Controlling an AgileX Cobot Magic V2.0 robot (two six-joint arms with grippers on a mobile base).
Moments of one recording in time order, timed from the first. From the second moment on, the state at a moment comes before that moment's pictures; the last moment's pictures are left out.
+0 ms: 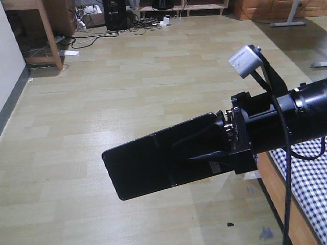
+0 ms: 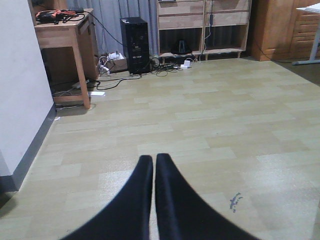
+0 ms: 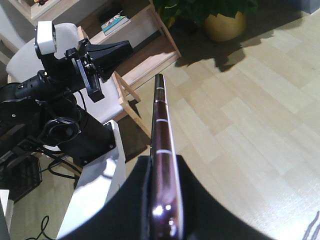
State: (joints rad) left arm 0.06 -0.02 0.03 -0.04 0.20 0.06; right arm 0.26 1.31 -1.09 1.11 1.22 -1.01
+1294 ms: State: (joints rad) left arm 0.06 -0.02 0.03 -0.04 0.20 0.06; right arm 0.26 1.30 -1.09 1.11 1.22 -1.01
